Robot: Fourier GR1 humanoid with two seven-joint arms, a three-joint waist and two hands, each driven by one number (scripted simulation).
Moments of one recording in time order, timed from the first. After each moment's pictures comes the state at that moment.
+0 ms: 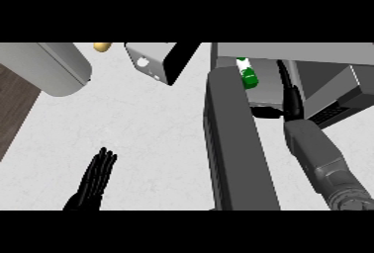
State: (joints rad) left arm 0.34 0.24 -0.37 -1.78 0.15 0.08 -0.48; right arm -0.87 -0.21 -0.34 -0.12 0.27 -0.41 -0.85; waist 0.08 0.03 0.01
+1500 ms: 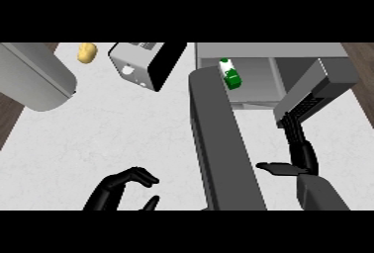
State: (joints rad) left arm 0.20 0.21 -0.43 -1.69 0.07 0.04 -0.34; right arm -0.46 -0.18 -0.37 -0.29 0.12 0.17 -1.03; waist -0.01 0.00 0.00
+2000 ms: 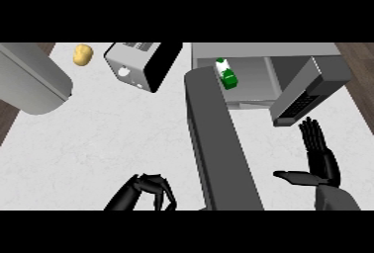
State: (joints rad) left arm 0.11 0.23 -0.55 -1.61 -0.12 0.02 -0.25; right arm -0.30 -0.22 -0.32 -0.54 0.05 0.26 -0.97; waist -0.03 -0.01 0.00
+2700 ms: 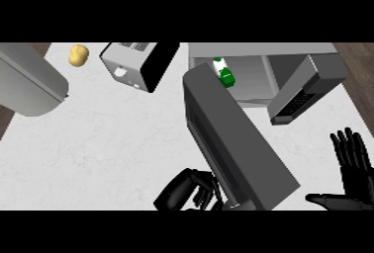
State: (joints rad) left arm -0.16 0.03 -0.74 -1.24 -0.14 0.12 -0.24; right arm 0.01 -0.27 -0.27 -1.09 -0.15 0.41 -0.77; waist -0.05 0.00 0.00
